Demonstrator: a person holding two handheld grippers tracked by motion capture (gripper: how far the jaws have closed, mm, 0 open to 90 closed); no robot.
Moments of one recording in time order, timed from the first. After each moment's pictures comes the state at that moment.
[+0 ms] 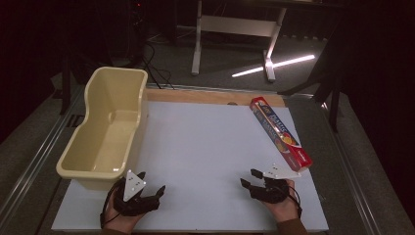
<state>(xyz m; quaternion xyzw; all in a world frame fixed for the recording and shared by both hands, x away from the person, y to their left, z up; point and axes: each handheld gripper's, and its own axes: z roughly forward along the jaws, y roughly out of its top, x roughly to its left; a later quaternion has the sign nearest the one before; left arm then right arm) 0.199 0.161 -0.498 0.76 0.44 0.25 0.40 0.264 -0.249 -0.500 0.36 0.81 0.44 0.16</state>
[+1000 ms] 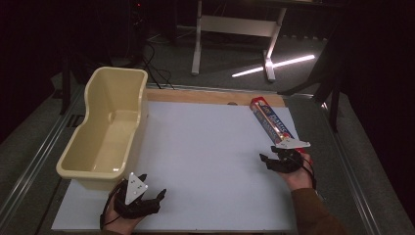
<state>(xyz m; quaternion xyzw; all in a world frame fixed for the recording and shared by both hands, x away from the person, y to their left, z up) 0.195 0.160 -0.500 0.77 0.42 0.25 0.40 0.348 -0.298 -0.486 0.40 0.82 0.35 0.22</state>
